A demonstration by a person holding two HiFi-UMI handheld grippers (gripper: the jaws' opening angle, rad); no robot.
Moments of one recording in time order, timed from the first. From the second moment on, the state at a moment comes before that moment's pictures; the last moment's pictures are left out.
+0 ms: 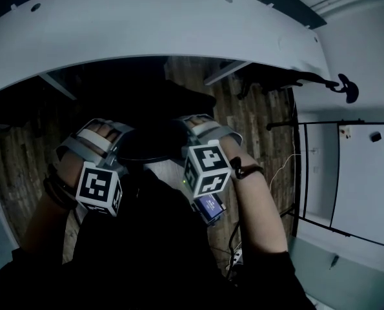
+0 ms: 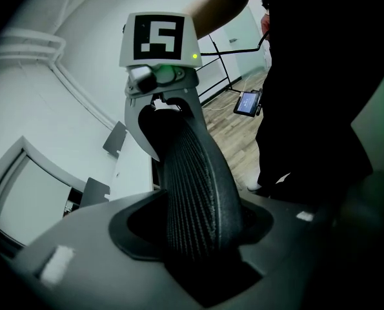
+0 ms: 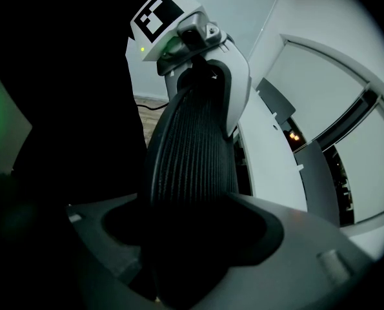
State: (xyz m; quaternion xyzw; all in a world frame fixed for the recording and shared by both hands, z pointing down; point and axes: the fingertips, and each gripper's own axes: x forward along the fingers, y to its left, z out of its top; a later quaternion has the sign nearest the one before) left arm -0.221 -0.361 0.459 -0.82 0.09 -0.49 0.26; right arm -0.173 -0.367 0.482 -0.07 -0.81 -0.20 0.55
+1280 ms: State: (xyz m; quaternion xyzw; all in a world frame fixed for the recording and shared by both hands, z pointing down) left arm -0.093 -0.177 0.466 -0.81 0.11 -0.49 0.31; right arm -0.043 -0.186 0.492 -0.03 -0.81 -0.22 0.55
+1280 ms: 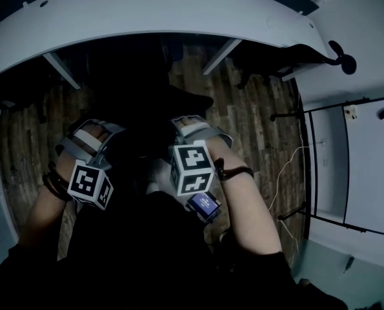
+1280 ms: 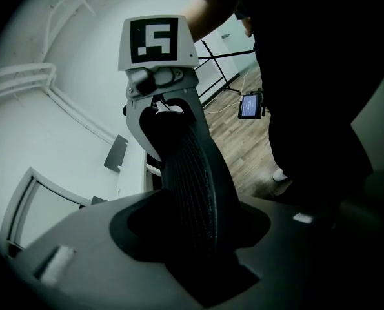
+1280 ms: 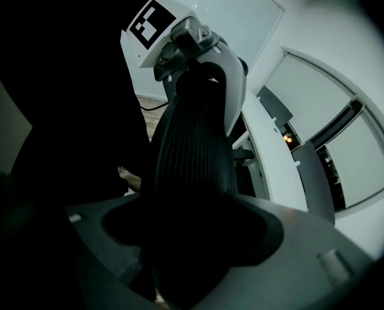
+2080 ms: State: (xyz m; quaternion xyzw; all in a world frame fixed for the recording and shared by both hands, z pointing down) left arm -0.027 -0.009 0.470 -0.81 0.10 -0.49 0.30; right arm 0.018 -0.010 0.486 -0.03 -0.82 -0.21 0.53
